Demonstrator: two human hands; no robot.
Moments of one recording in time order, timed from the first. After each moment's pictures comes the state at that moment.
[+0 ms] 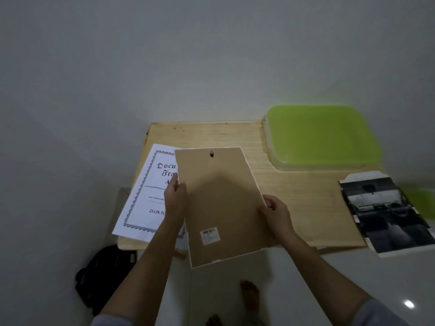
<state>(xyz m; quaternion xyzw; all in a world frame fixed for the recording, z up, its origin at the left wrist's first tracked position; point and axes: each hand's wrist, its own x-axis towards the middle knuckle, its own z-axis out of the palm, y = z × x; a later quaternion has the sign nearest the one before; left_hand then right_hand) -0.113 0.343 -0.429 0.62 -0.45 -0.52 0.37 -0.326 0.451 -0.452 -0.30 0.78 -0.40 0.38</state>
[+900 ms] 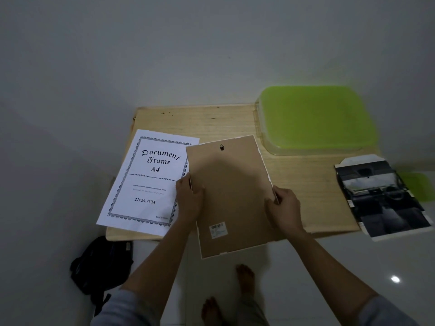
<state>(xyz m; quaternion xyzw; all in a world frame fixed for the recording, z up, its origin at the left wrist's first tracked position) -0.153 0.364 -0.488 0.65 -0.59 -0.40 0.26 -0.355 0.474 -0.473 -0.37 0.84 -0.31 0.26</state>
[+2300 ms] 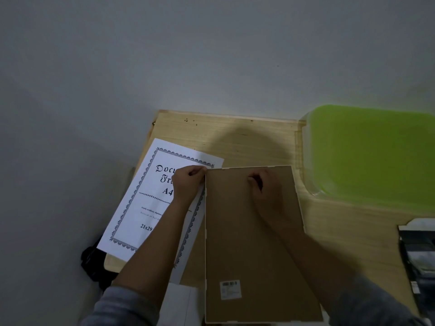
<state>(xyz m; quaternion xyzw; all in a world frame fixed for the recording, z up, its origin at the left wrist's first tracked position) -0.136 0.232 -0.493 0.65 -0.53 -0.42 0.34 -0.322 0.296 -0.505 -0.56 0.68 -0.42 0.22</state>
